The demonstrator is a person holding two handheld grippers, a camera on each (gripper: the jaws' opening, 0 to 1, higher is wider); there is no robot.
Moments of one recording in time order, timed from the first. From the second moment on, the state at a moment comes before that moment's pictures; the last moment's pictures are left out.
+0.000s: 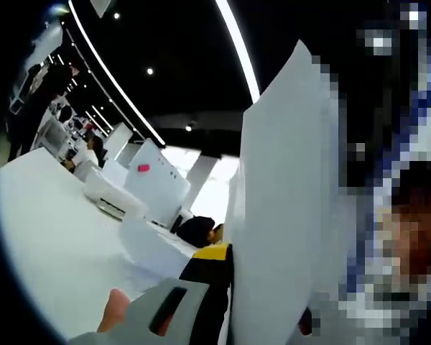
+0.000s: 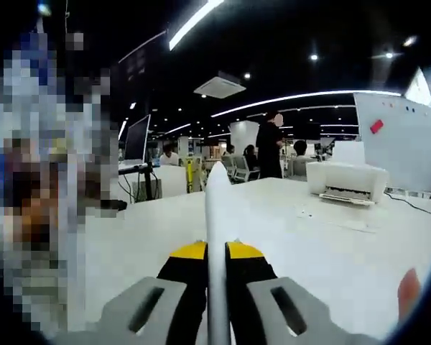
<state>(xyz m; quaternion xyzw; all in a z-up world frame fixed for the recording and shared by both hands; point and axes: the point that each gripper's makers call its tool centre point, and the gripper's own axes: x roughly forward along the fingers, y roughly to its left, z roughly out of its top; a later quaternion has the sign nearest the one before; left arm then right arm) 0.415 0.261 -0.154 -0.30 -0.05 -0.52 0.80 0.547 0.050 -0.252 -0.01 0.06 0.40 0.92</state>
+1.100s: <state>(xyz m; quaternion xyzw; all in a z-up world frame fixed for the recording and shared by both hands) 0.435 0.286 -0.139 -0.39 -0.08 -0.48 0.79 0.535 0.026 -0.134 0.07 -0.05 0.39 0.92</state>
